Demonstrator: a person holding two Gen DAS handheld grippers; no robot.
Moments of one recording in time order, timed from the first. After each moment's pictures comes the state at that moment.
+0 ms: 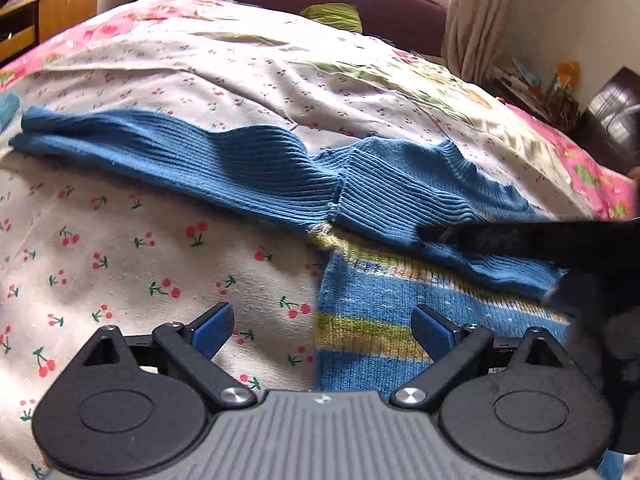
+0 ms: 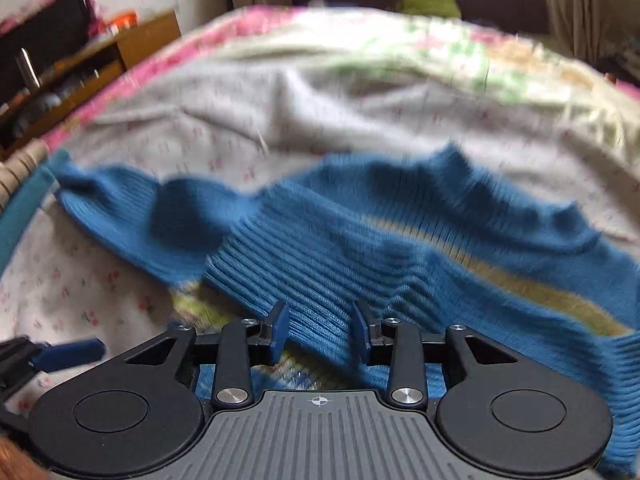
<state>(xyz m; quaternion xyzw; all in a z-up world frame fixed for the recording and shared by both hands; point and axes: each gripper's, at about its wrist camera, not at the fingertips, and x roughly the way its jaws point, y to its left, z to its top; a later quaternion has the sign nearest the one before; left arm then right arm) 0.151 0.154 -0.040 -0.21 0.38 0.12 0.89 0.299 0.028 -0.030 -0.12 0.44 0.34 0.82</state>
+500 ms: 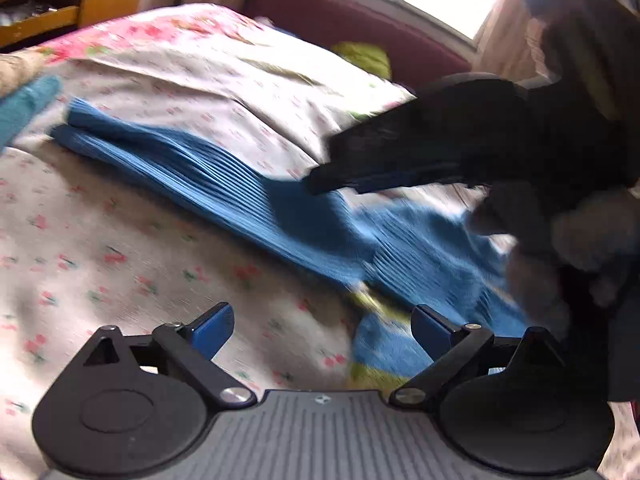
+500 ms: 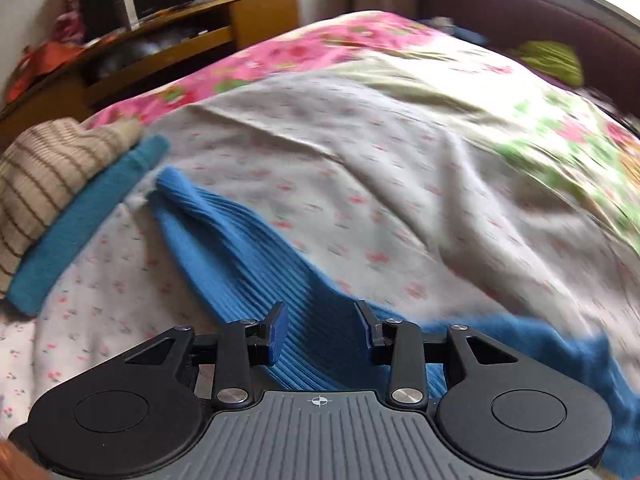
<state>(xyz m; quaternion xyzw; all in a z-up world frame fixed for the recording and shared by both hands) 0.128 0.197 -0.023 -0.27 0.31 0.16 0.90 0.276 0.173 0.029 -0.21 0.39 0.49 0.75</state>
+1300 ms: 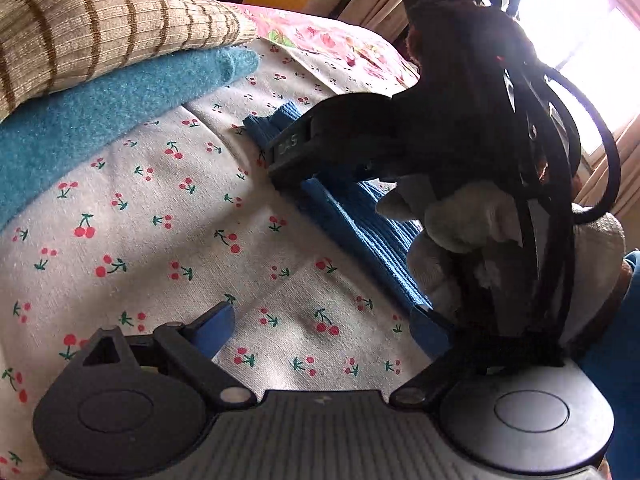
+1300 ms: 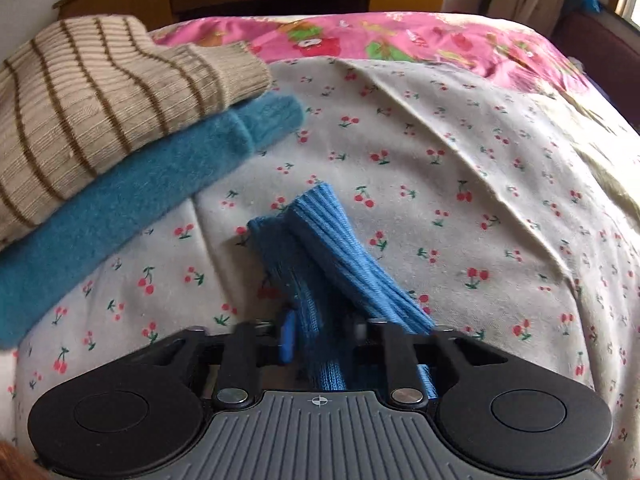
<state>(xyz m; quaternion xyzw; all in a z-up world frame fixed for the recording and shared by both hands) 0.080 0.297 -0.047 -0.40 0.25 0.31 0.82 0.213 0.357 -0.024 -0.34 0.35 0.55 0.68</state>
